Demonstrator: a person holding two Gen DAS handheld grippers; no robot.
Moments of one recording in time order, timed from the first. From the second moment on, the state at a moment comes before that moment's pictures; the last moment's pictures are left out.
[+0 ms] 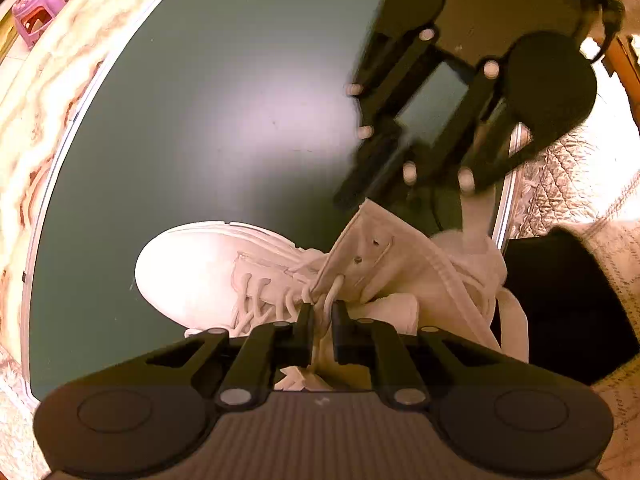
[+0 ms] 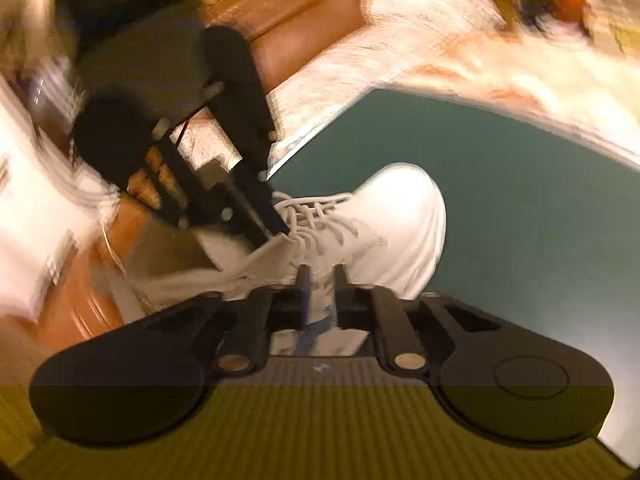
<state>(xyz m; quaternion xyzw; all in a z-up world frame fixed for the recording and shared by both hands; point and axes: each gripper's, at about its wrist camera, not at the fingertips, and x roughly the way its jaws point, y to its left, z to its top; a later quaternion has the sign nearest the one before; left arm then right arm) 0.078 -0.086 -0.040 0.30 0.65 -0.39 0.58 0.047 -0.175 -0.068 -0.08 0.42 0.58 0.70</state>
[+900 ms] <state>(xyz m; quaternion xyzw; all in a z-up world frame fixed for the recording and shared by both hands) 0.061 -0.071 -0.033 0.29 0.63 -0.38 0.61 0.086 -0.204 -0.073 0.00 0.50 0.47 0.73</state>
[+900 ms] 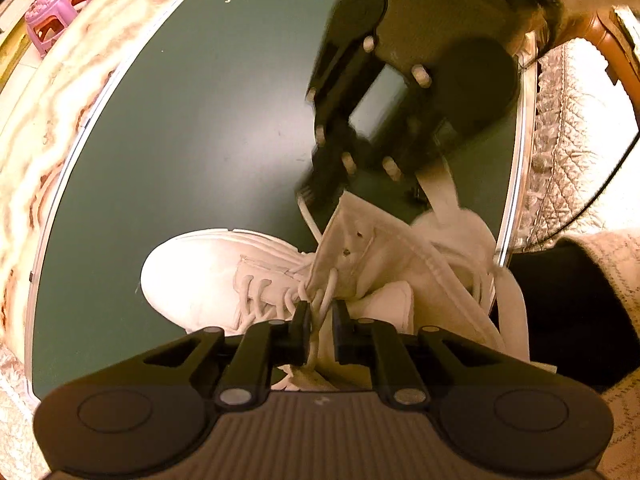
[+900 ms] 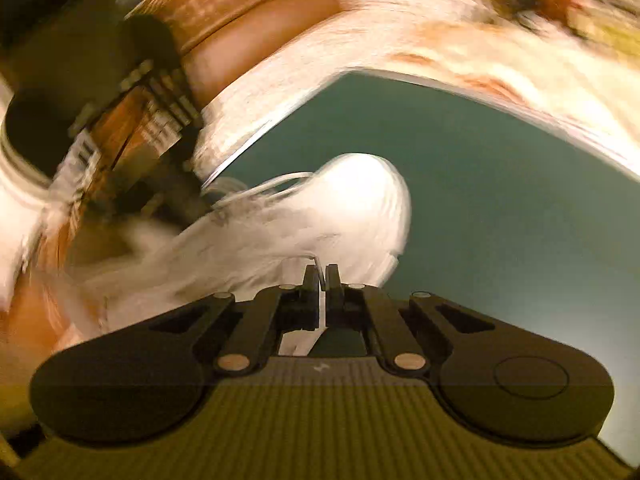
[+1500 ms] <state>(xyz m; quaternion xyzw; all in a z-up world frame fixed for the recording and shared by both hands) 0.069 -0.048 -0.043 0.24 0.64 -0.37 0.63 0.075 -0.290 -0.061 0.01 0.58 0.34 0.74</state>
